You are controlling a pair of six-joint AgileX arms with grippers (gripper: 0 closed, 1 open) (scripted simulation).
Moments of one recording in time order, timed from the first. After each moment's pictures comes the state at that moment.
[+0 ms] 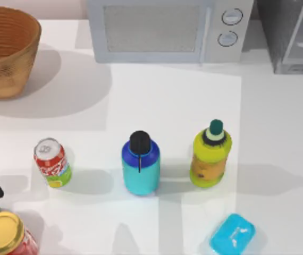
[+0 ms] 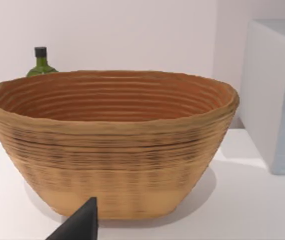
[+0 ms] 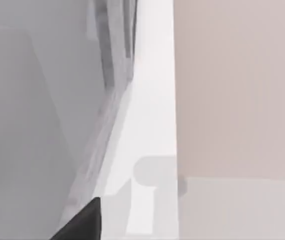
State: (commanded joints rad) left arm 0.00 0.00 0.00 0.00 0.00 0.00; right arm -0.94 1.83 1.30 -0.32 -0.76 -0.66
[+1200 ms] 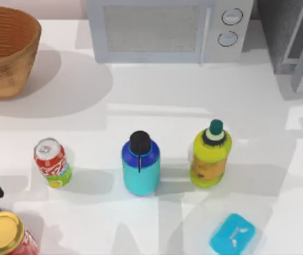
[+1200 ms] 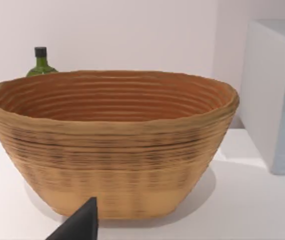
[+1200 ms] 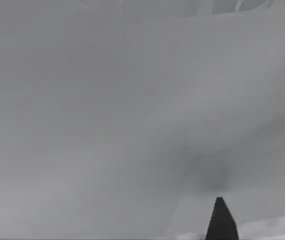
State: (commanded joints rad) left arm 0.00 0.00 0.00 0.00 0.00 0.00; right arm -0.15 1.66 1.05 -0.01 -0.15 -0.12
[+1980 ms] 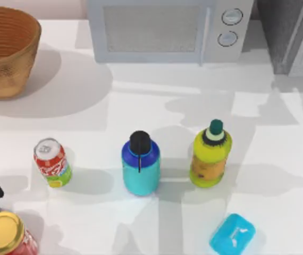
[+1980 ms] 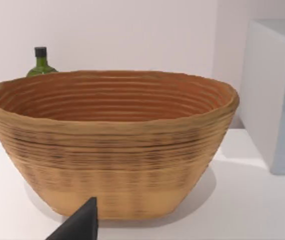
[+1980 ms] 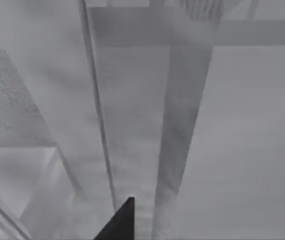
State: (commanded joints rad) left arm 0.00 0.00 0.00 0.00 0.00 0.00; right arm -0.04 1.72 1.10 0.03 -0.03 -0.02
